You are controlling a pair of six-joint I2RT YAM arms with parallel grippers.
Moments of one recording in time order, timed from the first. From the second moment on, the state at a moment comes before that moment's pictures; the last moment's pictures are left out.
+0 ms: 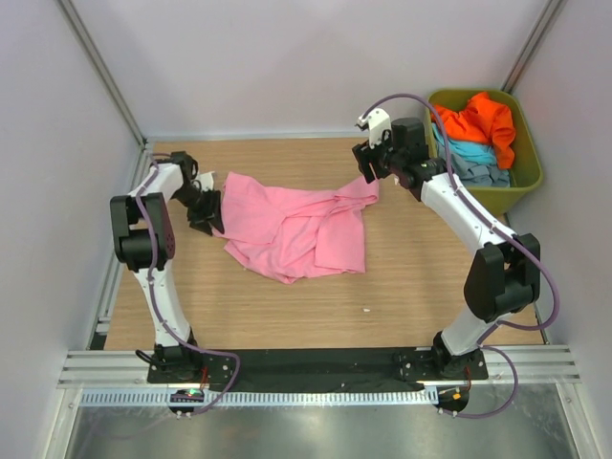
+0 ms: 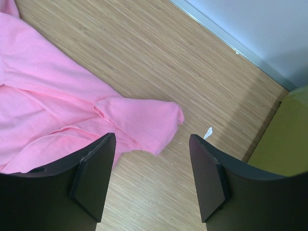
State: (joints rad) left arm 0.08 2.12 1.62 -1.00 0.37 0.08; right arm 0.31 1.65 1.42 -0.29 -0.13 -0.32
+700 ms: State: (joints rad) left arm 0.11 2.16 1.63 -0.98 0.44 0.08; right arm 0.31 1.65 1.42 -0.29 -0.13 -0.32
